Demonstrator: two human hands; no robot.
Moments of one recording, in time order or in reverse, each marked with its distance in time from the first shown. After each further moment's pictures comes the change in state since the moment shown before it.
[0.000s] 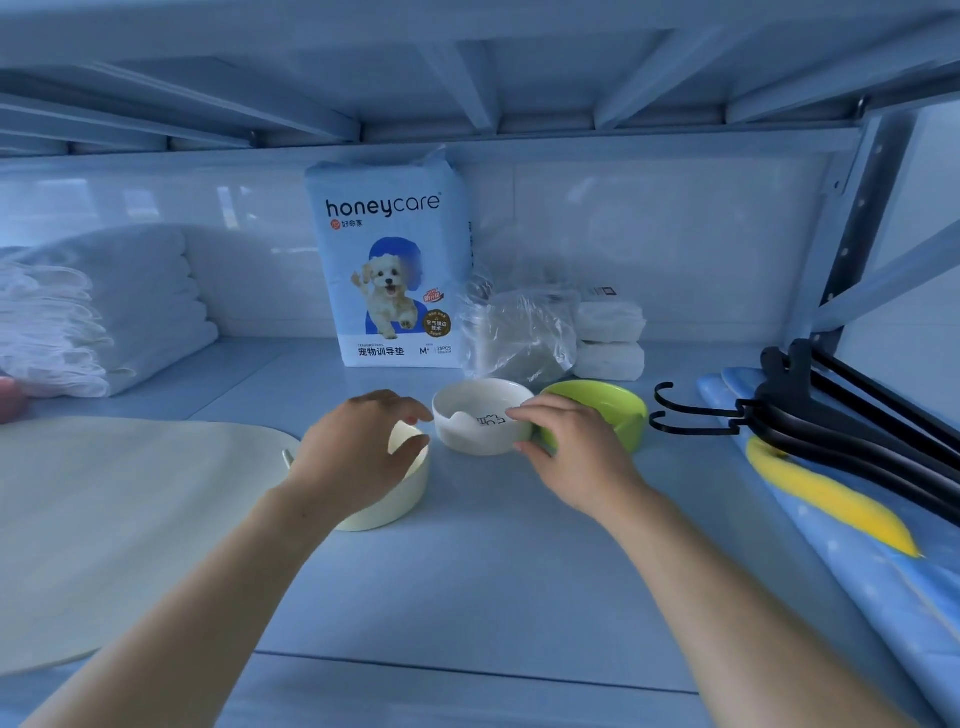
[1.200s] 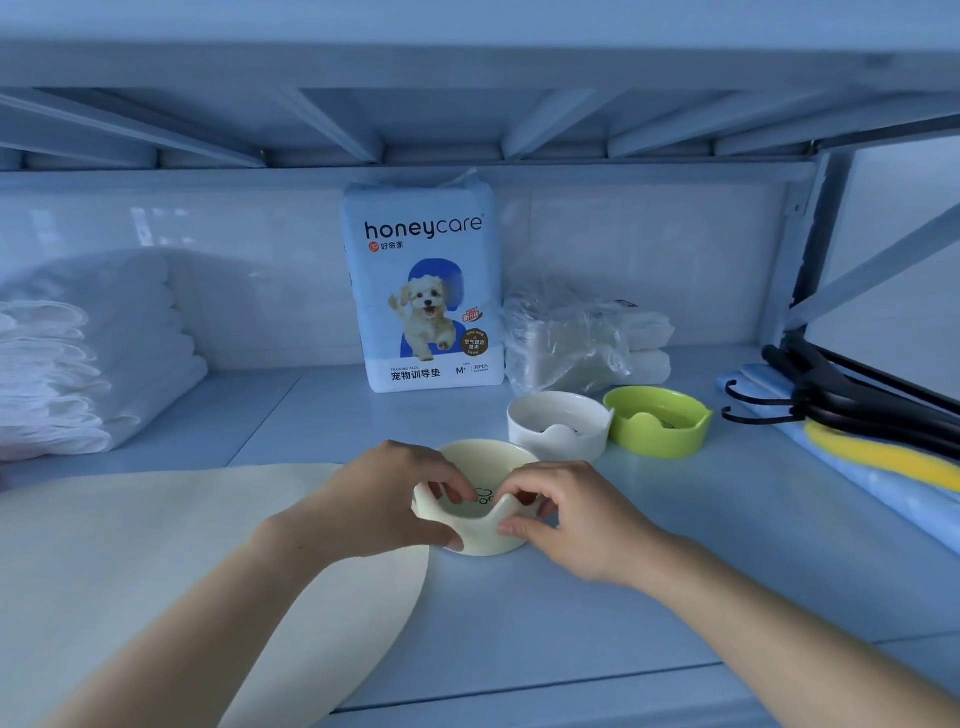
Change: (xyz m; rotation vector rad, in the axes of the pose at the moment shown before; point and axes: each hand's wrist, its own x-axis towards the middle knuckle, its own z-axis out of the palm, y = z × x) left_hand -0.004 -0.115 -0.042 -0.269 -0.387 0.445; right_hand -0.002 -0.126 0.063 0.121 -0.172 0.013
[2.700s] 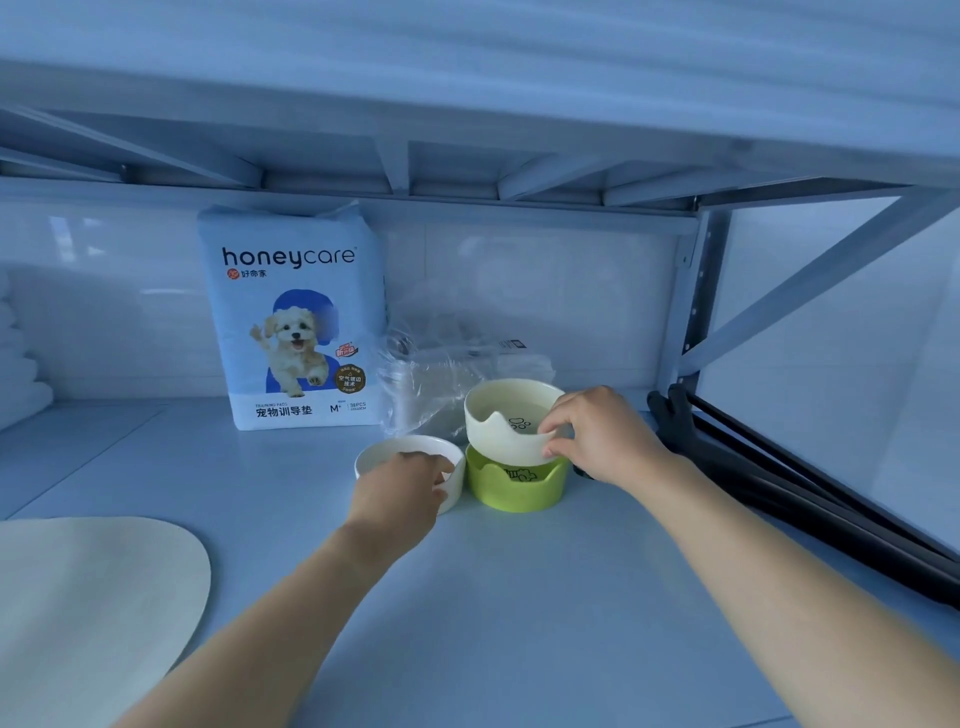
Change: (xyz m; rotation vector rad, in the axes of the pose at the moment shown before) left_hand 0.166 0.081 0.100 0.220 0.224 -0.298; right_hand 0.000 0.129 -0.177 -0.500 0.088 0.251
